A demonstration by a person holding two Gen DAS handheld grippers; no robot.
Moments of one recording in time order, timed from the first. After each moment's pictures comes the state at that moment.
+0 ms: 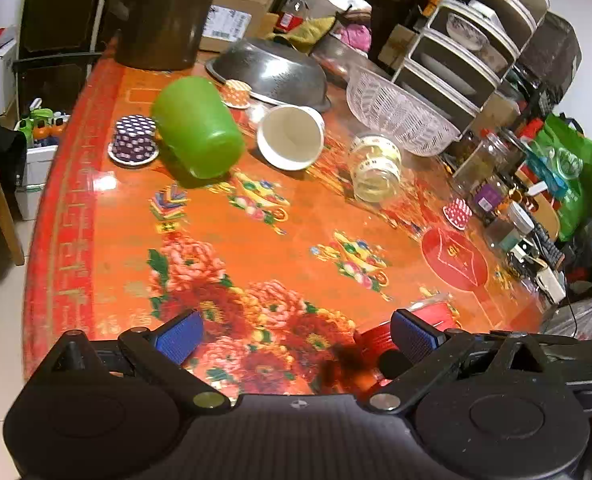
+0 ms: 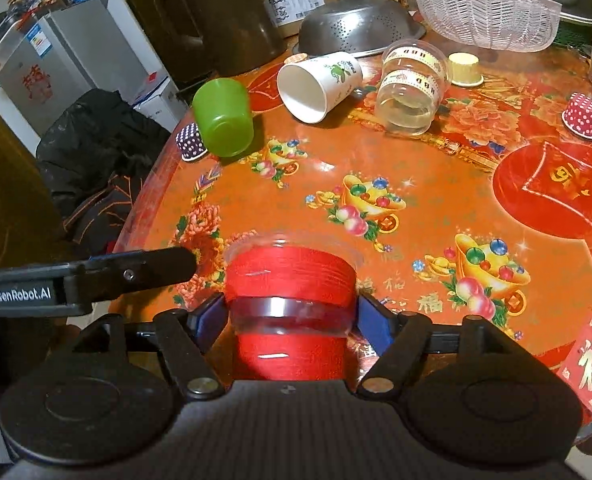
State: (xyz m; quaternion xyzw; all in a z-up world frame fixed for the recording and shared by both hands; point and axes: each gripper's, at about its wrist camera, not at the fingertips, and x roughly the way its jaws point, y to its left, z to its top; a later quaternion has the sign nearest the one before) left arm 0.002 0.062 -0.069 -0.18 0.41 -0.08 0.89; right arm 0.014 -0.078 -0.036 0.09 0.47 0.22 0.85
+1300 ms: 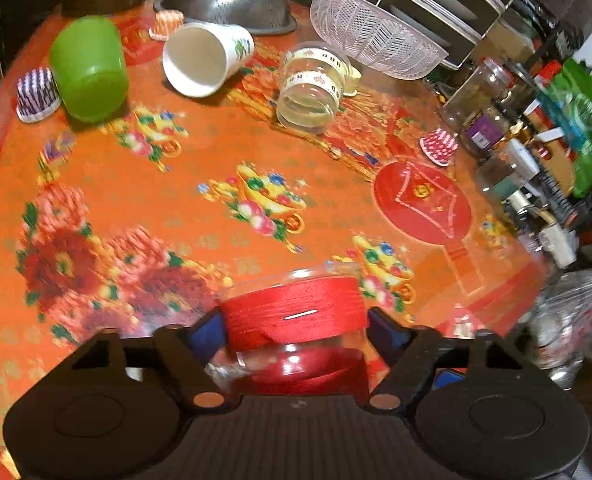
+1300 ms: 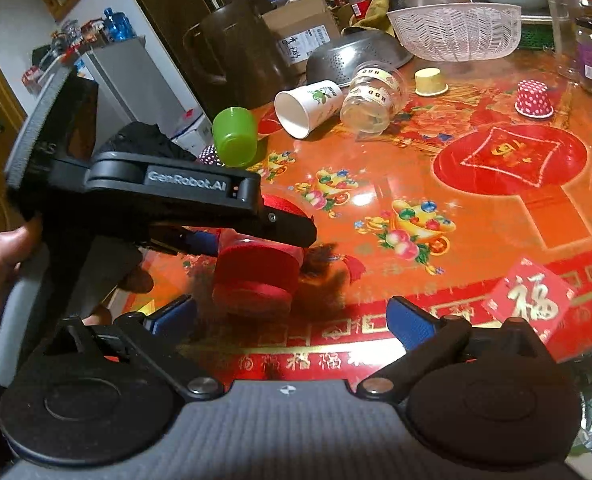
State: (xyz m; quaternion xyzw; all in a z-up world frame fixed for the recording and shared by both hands) left arm 0.039 -0.047 -0.074 -0.15 0.50 -0.06 0.85; right arm -0.049 -0.162 -0.042 0.14 0.40 0.27 0.86
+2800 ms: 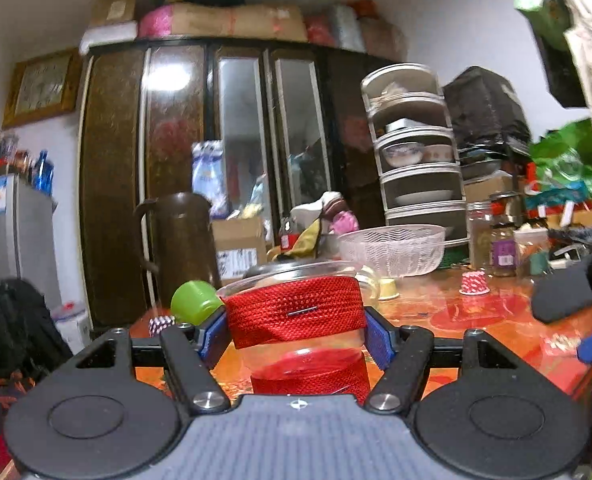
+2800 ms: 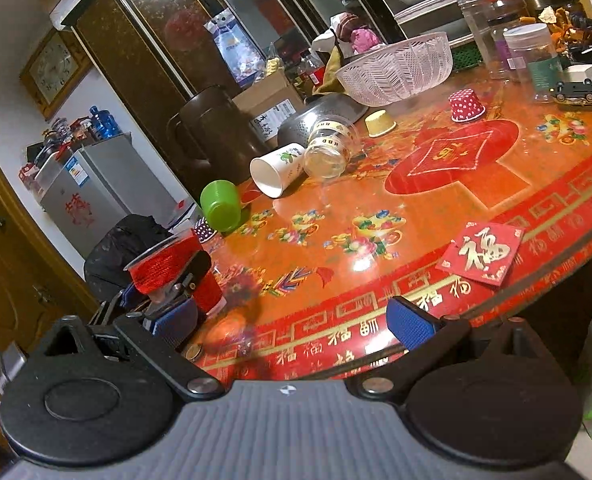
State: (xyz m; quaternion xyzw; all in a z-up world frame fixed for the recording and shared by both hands) left arm -0.112 -0.083 -0.121 0.08 0.01 0.06 0.99; right arm -0.100 -0.196 -0.065 0.24 0.29 0.22 0.90
